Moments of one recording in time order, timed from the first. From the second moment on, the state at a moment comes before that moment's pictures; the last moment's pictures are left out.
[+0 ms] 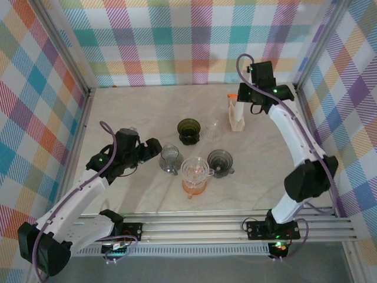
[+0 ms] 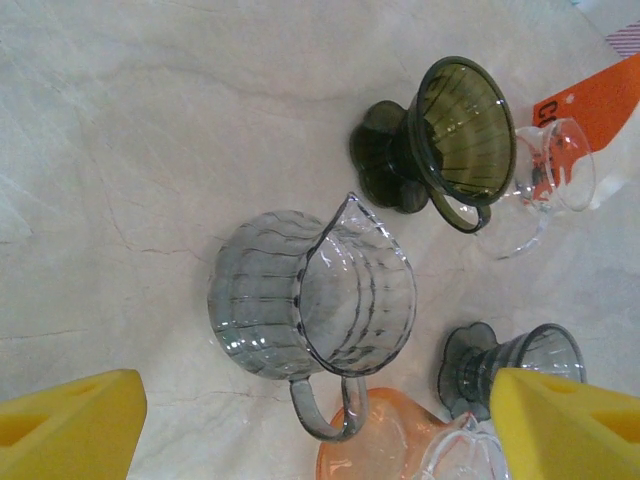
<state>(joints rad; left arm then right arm) -0.45 0.97 0.85 -0.66 0.01 -0.86 0.30 1.62 1.74 -0.81 0.11 0.25</state>
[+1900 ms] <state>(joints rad) -0.56 0.94 0.82 -0.38 0.46 -0.76 0.83 1.64 1.72 -1.29 -0.09 0.47</state>
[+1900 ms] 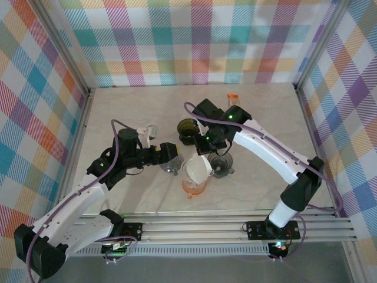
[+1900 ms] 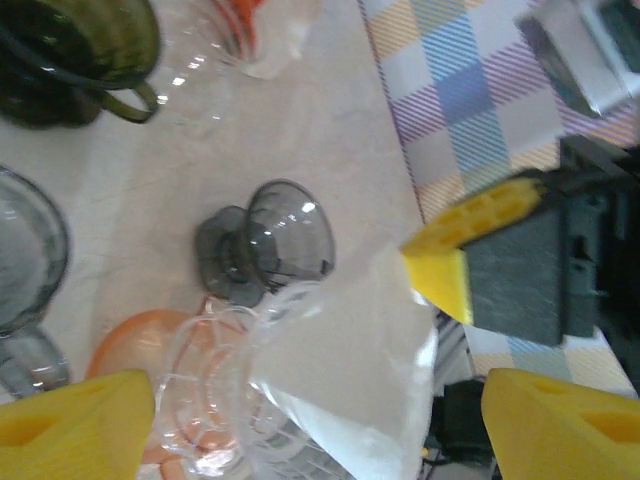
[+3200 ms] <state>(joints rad) -0.72 1.05 0.87 -0.51 0.33 -0.66 0.86 1.32 1.32 -0.87 -0.13 0.44</state>
